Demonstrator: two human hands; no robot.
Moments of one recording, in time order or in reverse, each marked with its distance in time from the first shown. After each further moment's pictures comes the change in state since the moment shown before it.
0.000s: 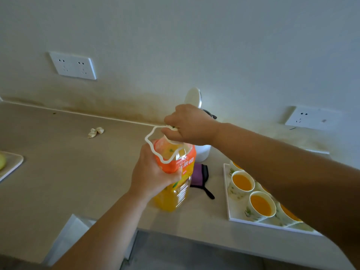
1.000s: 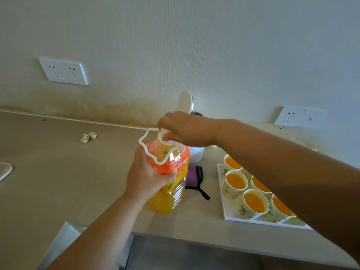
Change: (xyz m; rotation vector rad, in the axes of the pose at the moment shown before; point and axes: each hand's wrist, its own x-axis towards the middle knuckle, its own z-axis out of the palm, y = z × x) left_hand 0.000 -0.003 0.002 -0.033 0.009 0.032; right_hand -0.016 -0.001 -0.015 0.175 -0.253 0.059
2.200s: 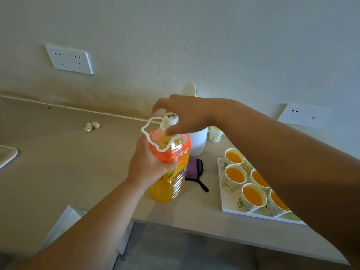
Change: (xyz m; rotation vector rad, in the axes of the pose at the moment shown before) left_hand 0.000 -0.001 0.003 -0.027 0.015 -0.047; right_hand -0.009 -0.026 -0.030 0.038 -0.090 0.112
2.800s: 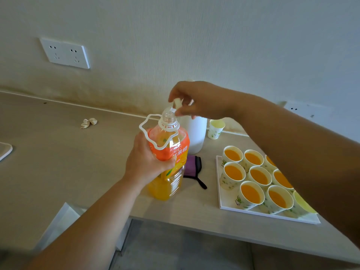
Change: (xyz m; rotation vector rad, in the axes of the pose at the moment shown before) left_hand 0.002 -0.006 -0.001 -0.019 -0.027 0.019; right_hand -0.010 0.026 -0.008 0.187 0.179 -0.002
